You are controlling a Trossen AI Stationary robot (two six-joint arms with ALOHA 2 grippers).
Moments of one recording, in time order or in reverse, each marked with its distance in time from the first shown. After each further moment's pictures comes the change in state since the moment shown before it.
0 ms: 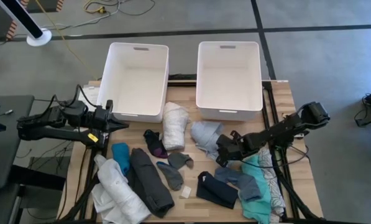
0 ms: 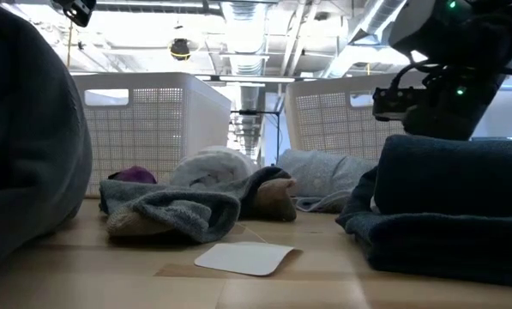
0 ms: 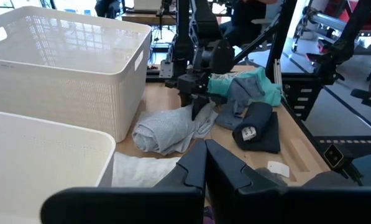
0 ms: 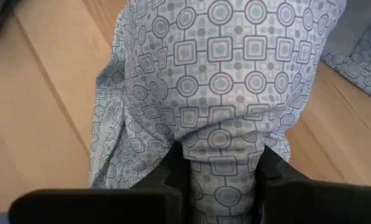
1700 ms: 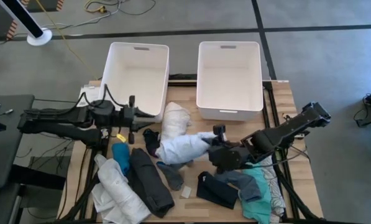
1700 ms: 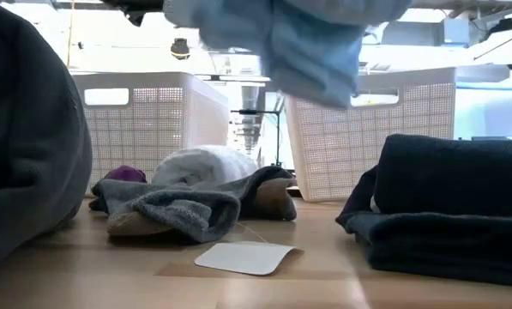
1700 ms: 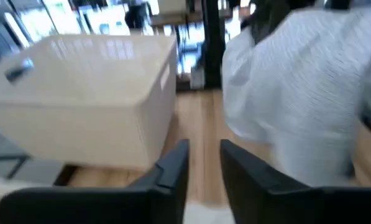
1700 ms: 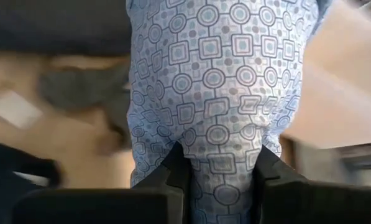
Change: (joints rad) left arm 0.000 0.379 0.005 0.411 -0.131 0.143; right arm 0.160 -0.058 0.779 -0.396 0.331 -0.963
